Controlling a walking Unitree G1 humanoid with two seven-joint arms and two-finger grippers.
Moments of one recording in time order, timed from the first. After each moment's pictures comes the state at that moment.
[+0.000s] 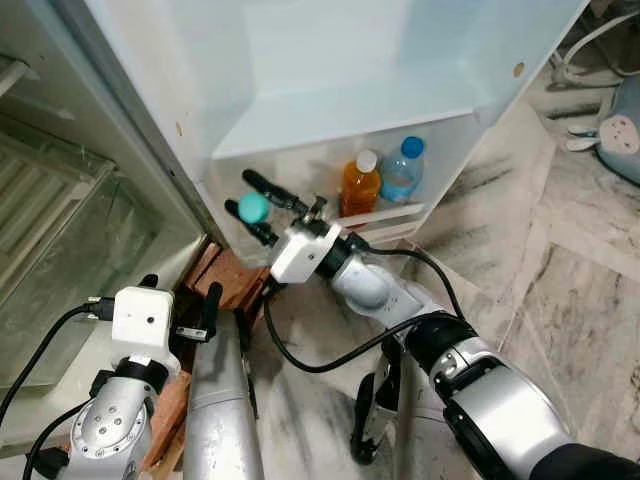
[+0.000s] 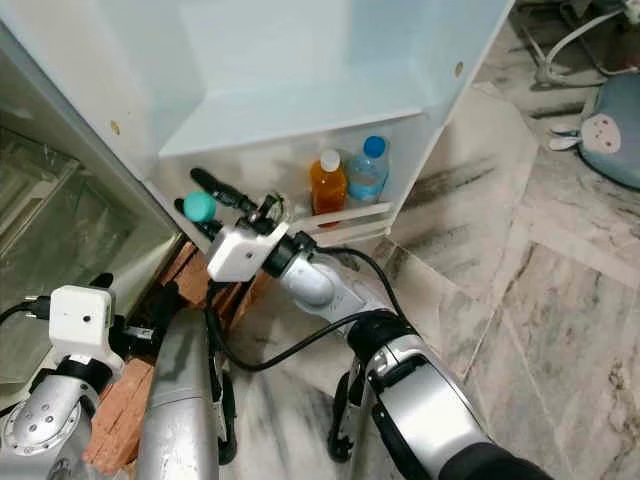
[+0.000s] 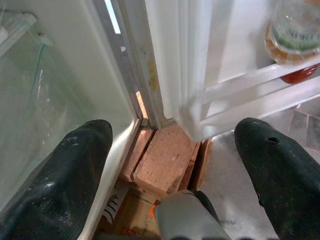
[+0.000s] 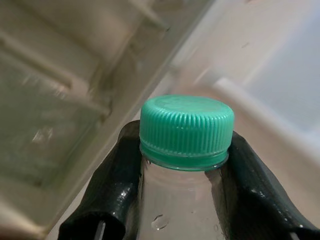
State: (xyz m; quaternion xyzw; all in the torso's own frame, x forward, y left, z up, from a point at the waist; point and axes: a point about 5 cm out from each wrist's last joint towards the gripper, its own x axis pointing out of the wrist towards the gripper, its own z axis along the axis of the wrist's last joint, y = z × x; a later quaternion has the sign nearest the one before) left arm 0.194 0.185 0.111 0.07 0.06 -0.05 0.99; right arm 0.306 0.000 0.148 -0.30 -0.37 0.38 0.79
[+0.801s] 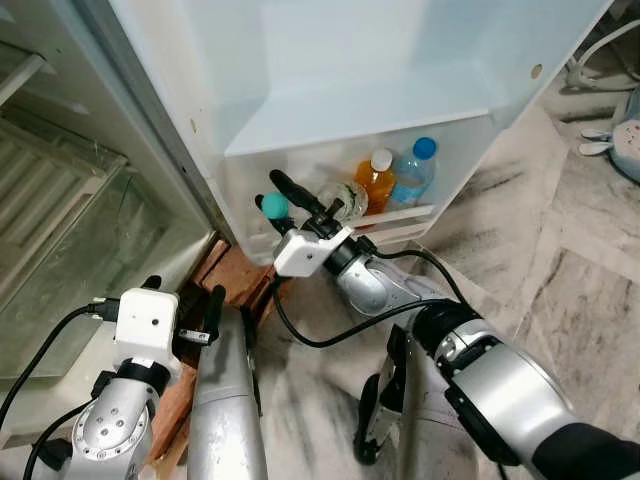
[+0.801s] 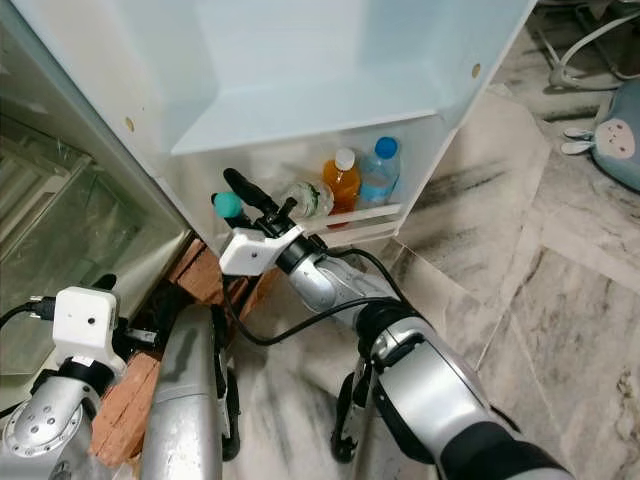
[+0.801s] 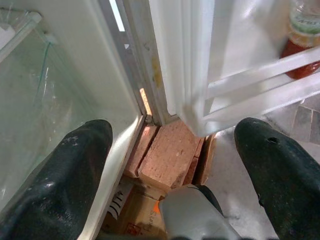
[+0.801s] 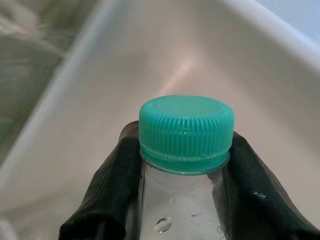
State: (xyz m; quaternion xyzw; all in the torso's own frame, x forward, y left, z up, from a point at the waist) left arm 0.195 0.182 0.112 0.08 0.06 -0.06 0.99; right arm 0.332 -0.015 0.140 -0.32 -0.30 0.28 0.85
